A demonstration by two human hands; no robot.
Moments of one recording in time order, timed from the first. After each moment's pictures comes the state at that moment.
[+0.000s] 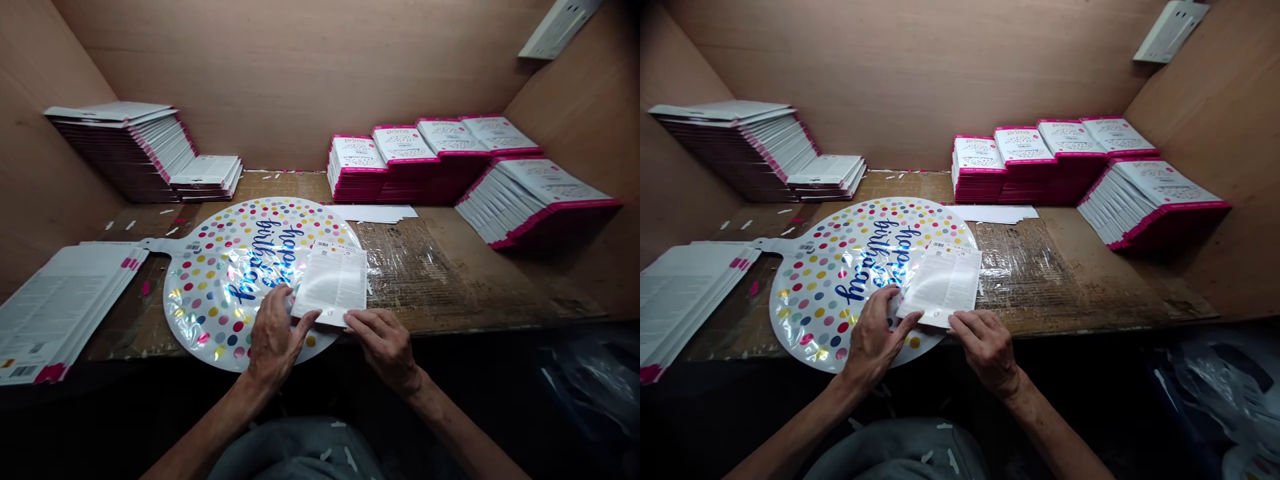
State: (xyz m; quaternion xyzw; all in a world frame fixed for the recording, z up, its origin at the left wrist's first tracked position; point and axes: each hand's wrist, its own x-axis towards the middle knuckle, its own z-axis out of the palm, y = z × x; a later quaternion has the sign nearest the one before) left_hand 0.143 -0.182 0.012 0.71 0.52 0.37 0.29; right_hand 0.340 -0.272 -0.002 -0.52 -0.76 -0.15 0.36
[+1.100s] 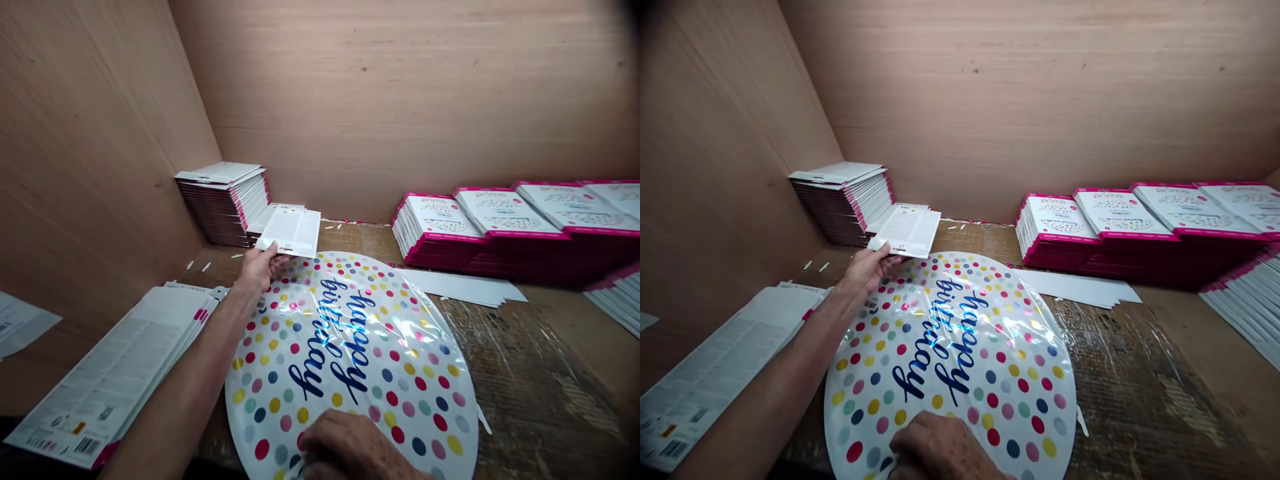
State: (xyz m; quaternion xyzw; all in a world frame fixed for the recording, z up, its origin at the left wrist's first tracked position) left_hand 0.055 0.090 0.070 0.32 0.52 0.56 0.55; right_hand 0.210 -0.167 -0.001 -0.45 -0.77 0.40 0.19
